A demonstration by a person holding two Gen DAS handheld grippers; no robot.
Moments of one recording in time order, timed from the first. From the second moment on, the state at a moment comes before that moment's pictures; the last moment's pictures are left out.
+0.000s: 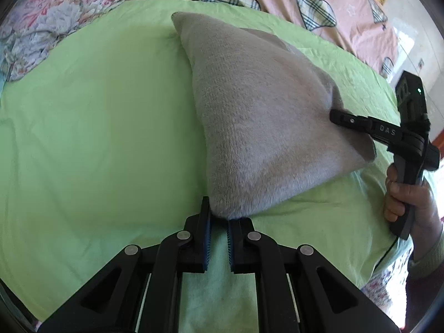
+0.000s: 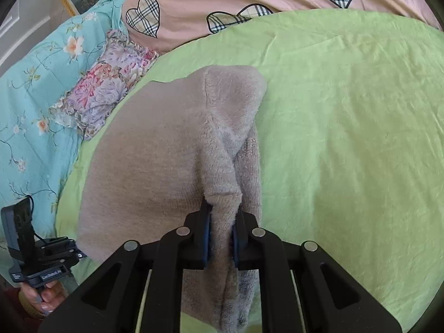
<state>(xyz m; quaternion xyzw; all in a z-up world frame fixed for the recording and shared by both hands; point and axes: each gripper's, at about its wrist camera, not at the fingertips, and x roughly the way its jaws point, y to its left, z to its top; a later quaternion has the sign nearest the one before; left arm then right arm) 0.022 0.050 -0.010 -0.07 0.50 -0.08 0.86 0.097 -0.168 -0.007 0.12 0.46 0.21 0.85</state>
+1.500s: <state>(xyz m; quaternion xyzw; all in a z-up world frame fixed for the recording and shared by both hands) 0.166 0.050 0.016 -0.07 0.45 -0.13 0.88 0.173 -0.157 -0.005 0.15 0.47 0.20 0.85</state>
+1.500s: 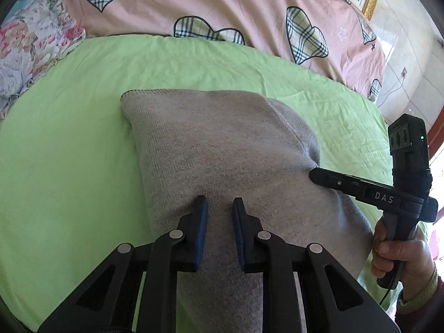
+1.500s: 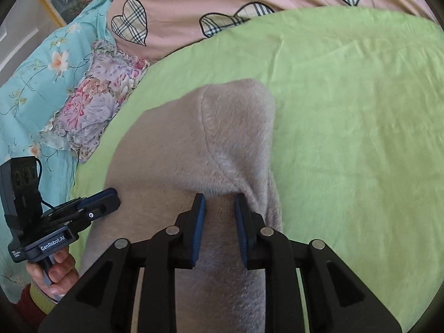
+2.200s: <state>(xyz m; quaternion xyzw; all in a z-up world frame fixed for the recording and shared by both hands) 0.027 0.049 0.010 -0.06 0.44 -0.16 0.88 0.046 -0.166 0.001 0.12 0.46 0.17 0.86</state>
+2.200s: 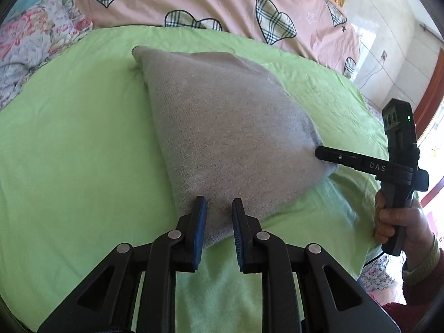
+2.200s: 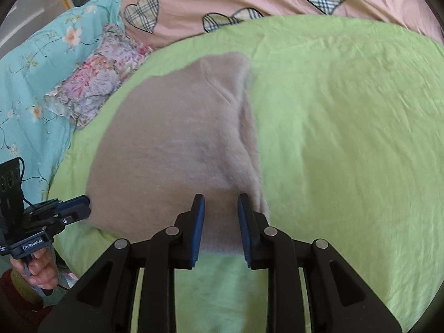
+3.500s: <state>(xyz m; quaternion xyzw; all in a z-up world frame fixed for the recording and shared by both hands) -0.035 0.050 0.030 -0.03 0.44 -0.07 0.89 -0.036 -0.141 0.025 0.09 0.45 0.13 0.88</state>
